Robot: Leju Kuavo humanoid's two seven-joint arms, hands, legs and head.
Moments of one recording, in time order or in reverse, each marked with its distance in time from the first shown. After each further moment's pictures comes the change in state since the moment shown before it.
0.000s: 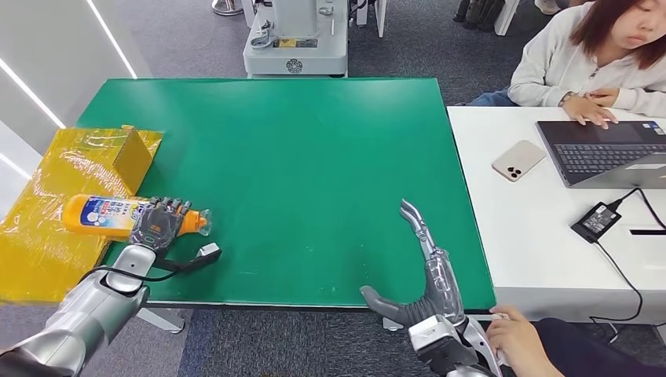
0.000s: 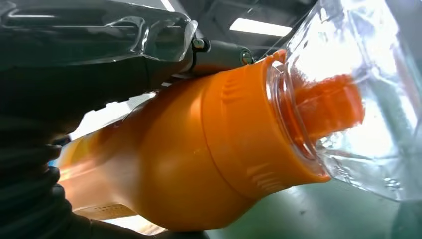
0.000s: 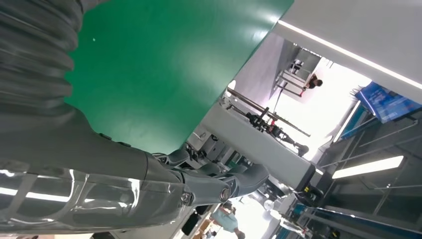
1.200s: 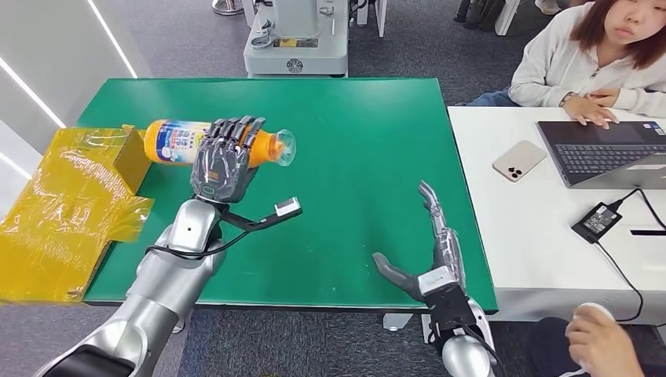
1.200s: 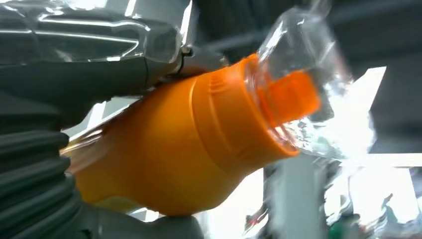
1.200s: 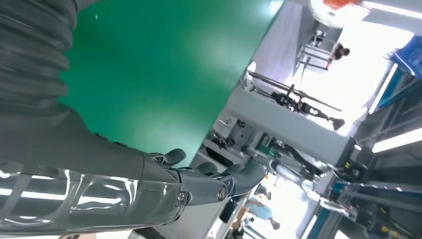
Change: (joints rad) left arm 0.021 -0.317 0.230 -0.451 0.002 0.167 -0.100; right arm -0.091 0.023 -0.054 0.121 -0.068 -0.088 0.073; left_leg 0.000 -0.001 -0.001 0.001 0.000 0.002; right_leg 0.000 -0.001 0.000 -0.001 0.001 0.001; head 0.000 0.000
